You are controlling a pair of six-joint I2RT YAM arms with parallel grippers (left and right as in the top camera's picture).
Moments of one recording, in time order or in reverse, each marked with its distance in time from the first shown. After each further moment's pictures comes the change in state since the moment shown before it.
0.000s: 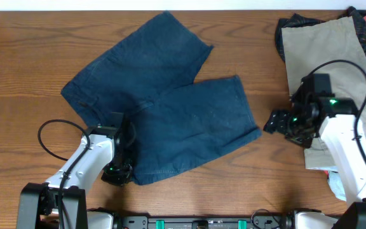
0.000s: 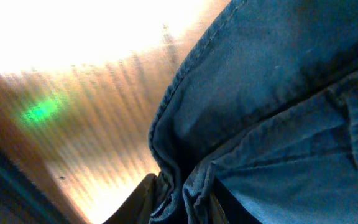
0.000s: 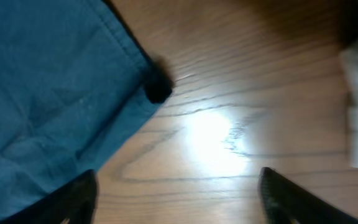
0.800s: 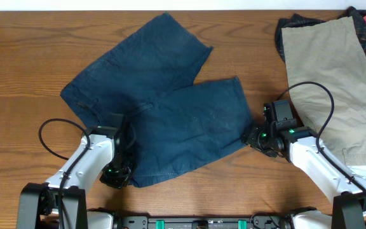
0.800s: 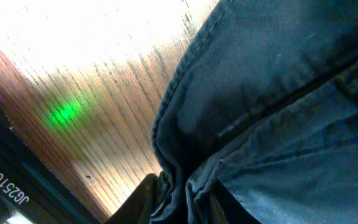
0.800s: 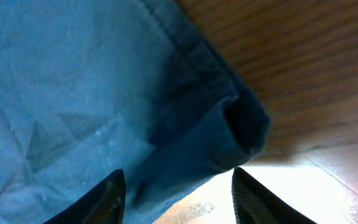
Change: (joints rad) left arm 0.000 0.000 0.000 -0.040 0.000 0.074; right arm 0.230 0.002 -0.365 0.571 -0.002 0.338
